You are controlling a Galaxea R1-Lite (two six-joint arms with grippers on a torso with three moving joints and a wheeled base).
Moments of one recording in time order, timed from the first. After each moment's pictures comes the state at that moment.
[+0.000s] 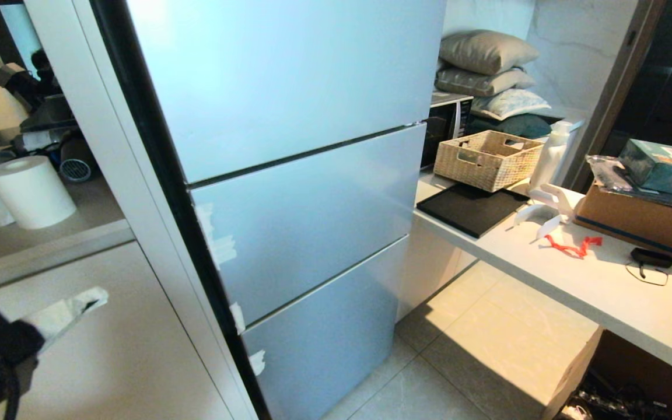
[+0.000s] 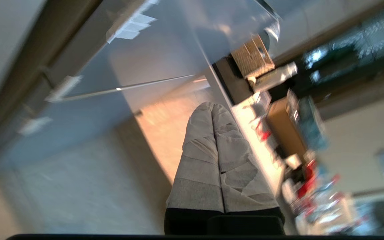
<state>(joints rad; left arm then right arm) -0.04 0.98 -0.31 -0.57 -0.18 -0.79 0.00 0.00 0.00 0.01 -0.01 0.02</state>
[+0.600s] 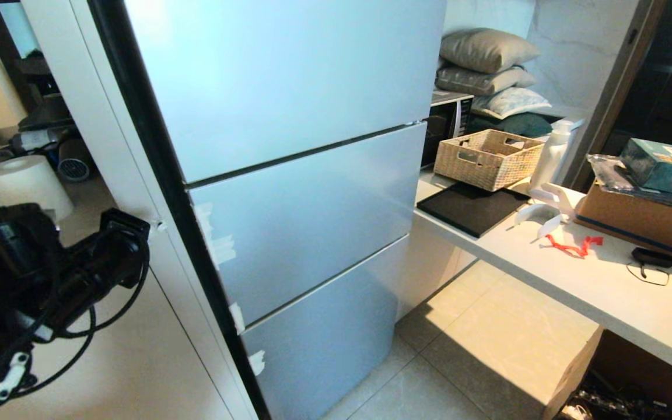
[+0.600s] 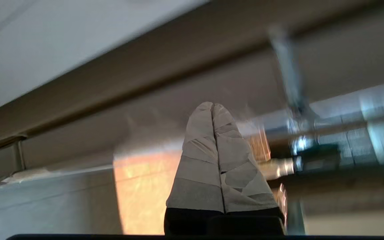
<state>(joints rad) -0.03 1.68 -0.53 -1.11 0.03 -1.02 0.00 0.00 0.00 0.01 -0.01 0.02</state>
